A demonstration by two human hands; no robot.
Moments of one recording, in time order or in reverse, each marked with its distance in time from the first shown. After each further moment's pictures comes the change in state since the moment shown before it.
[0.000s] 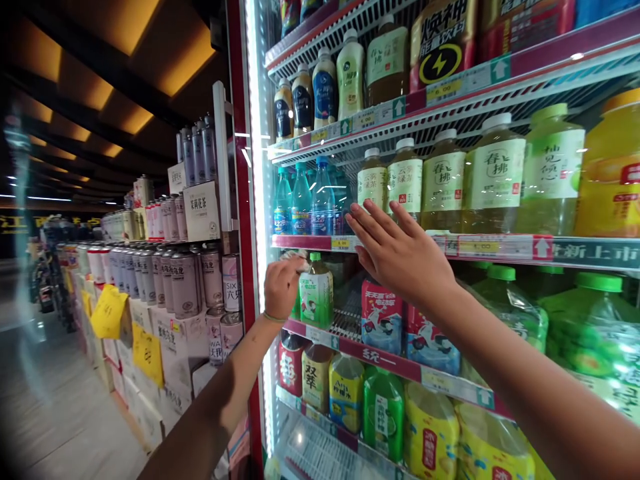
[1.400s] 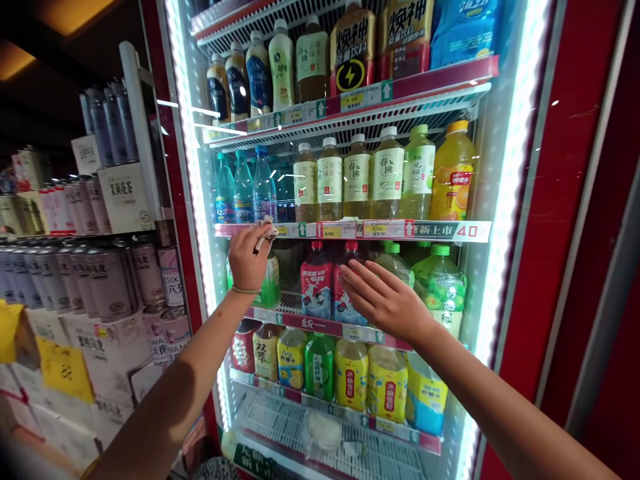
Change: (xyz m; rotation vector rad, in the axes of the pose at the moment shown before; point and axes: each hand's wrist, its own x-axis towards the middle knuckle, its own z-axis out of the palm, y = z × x) left_hand 0.047 0.086 0.034 -0.065 0.094 0.006; right_hand -0.149 0.012 -0.064 -0.057 0.010 -0.211
